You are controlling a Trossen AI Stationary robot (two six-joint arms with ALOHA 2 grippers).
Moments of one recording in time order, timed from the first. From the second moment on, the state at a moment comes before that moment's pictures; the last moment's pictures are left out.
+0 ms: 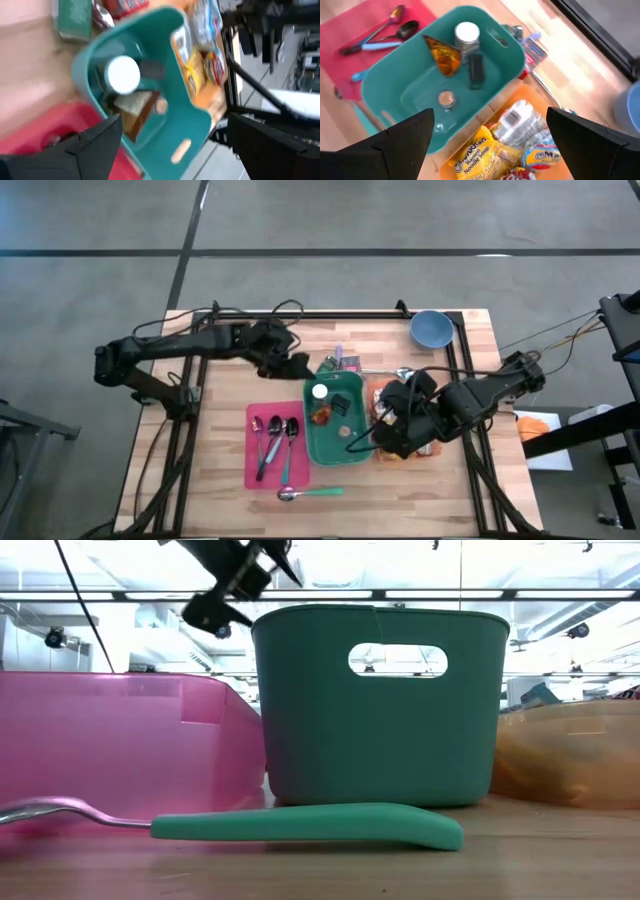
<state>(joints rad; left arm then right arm) 0.21 1.39 1.20 -0.61 0.28 -1.12 0.49 1.67 1.93 -1.57 0.57 1.08</state>
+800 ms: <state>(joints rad) 0.49 1.86 1.45 -0.64 0.37 -0.86 0.49 1.46 1.68 -1.56 0.61 1.53</state>
